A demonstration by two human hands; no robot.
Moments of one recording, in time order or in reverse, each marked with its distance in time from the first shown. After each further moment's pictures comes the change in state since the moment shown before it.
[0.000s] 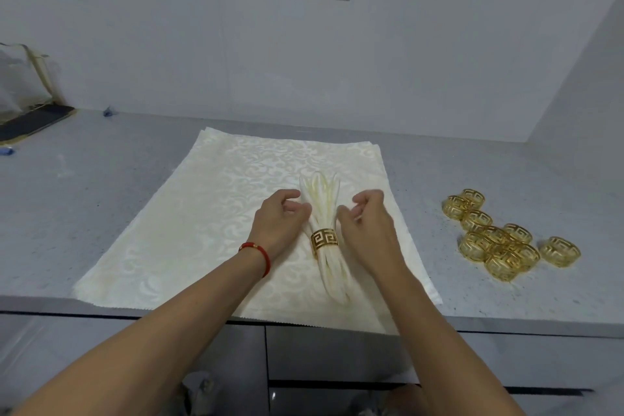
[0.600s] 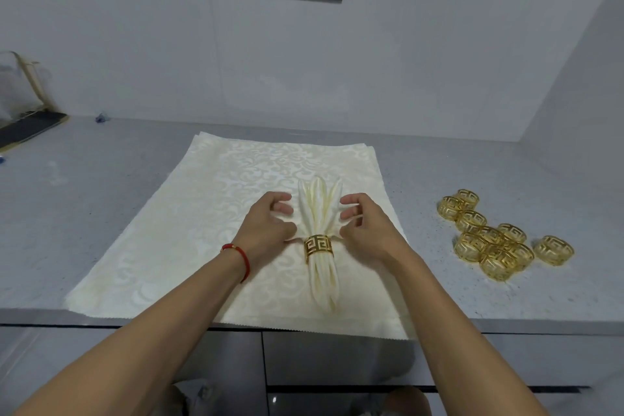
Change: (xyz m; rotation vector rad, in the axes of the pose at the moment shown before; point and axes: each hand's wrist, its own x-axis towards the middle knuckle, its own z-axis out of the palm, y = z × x) left_hand 0.003 -0.004 -0.013 -0.075 -0.092 -0.009; right_hand 0.031 0.025 -0.014 0.118 -0.250 0.108
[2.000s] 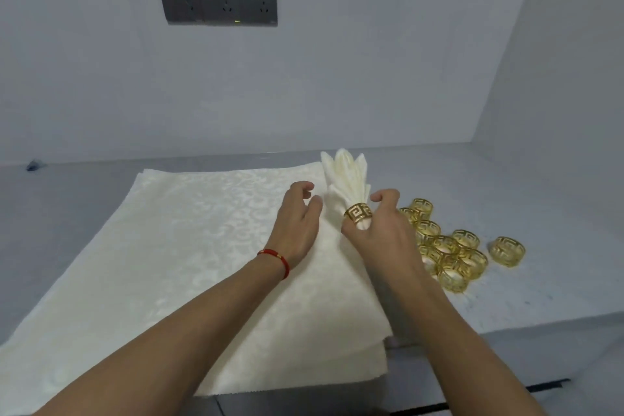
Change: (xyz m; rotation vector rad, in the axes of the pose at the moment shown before) left_hand 0.042 0.054 0.124 0.214 -0.077 0.340; right_hand -0.012 0.006 -0.078 -0.331 0.477 -0.054
